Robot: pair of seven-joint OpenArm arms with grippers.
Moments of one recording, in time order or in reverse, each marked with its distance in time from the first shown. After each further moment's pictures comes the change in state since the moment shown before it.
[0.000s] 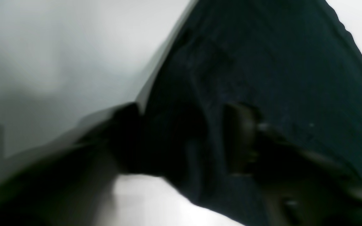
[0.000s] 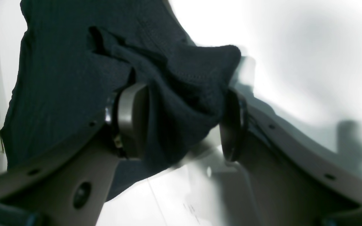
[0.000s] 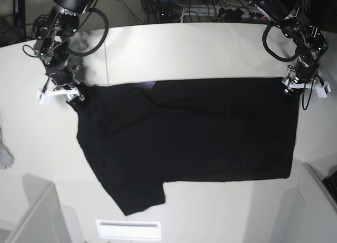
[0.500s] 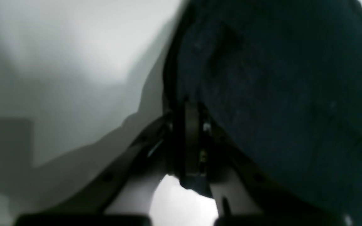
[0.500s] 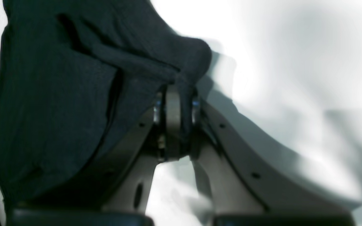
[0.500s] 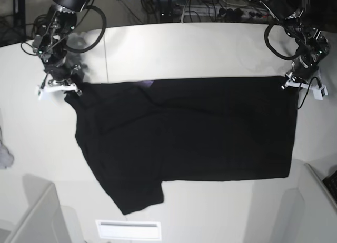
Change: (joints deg) left arm 3.1 -3.8 6.3 0.2 0.2 0.1 1.2; right arm -1.0 1.3 0.0 -0.4 -0.7 -0.3 0.3
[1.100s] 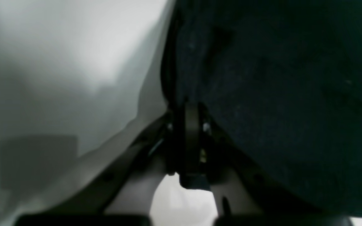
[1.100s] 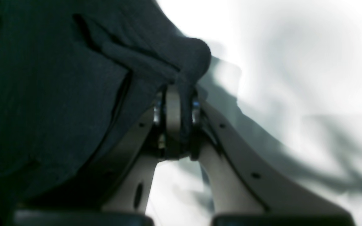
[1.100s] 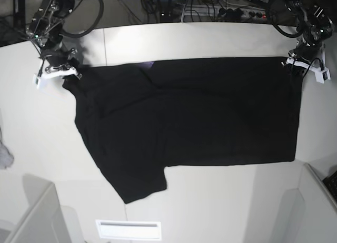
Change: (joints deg) left arm 13.6 0.2 0.7 13.6 -0.5 -0.2 0.4; right arm -9.3 -0.3 -0.1 12.5 -0.4 -0.3 -6.1
